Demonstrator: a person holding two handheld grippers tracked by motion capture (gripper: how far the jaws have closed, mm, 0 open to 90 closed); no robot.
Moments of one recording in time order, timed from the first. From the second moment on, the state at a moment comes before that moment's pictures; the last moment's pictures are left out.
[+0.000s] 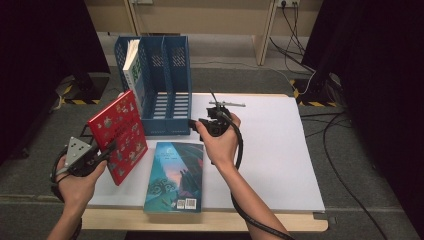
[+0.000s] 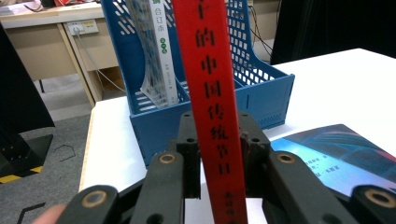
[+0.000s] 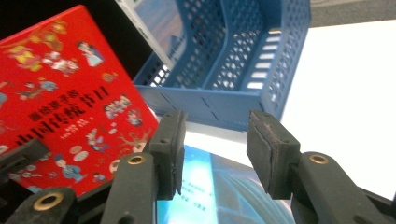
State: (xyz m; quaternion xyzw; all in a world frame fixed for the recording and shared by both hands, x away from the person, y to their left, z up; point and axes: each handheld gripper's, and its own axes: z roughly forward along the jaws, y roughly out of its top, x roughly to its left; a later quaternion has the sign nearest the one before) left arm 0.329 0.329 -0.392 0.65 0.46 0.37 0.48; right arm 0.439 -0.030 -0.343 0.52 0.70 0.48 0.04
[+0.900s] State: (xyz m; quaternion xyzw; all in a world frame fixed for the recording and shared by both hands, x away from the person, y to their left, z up) left arm 0.328 0.323 -0.394 0.63 0.45 0.35 0.52; right arm 0.436 -0.102 -0.378 0.58 0.67 0.45 0.06
